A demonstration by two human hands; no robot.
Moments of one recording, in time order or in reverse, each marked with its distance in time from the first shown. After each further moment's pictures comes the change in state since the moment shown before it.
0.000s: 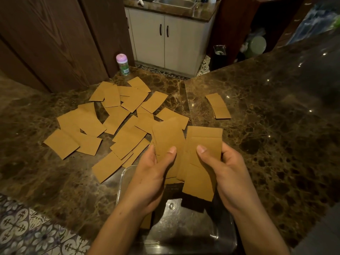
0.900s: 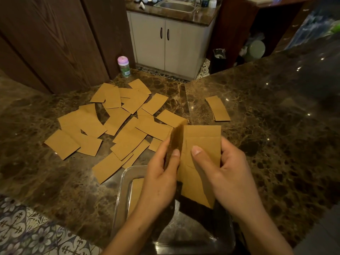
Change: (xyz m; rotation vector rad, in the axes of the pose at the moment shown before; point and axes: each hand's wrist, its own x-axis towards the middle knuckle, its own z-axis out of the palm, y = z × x) left_hand 0.000 -0.018 0.007 0.483 0.038 0.324; right_hand -0.016 -0.021 0.010 -0.449 0.025 -0.255
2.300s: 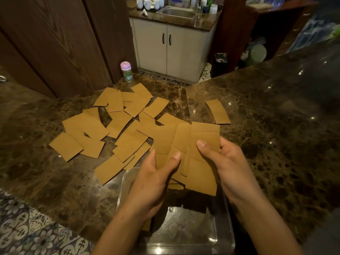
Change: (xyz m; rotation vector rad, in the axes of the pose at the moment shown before) left_hand -0.002 0.014 -0.009 -0.413 -0.019 -0.254; right_hand 0.025 0.014 -0.009 0.472 -0.109 0.219
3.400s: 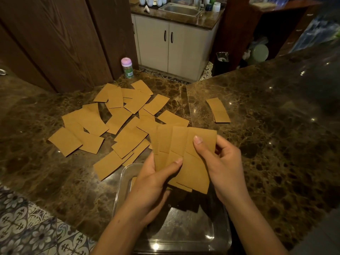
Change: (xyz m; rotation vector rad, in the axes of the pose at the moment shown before) left_hand -0.013 -0.005 0.003 -0.051 0.002 -0.047; right_hand -0.001 0.017 0.007 -0.095 0.144 -0.165
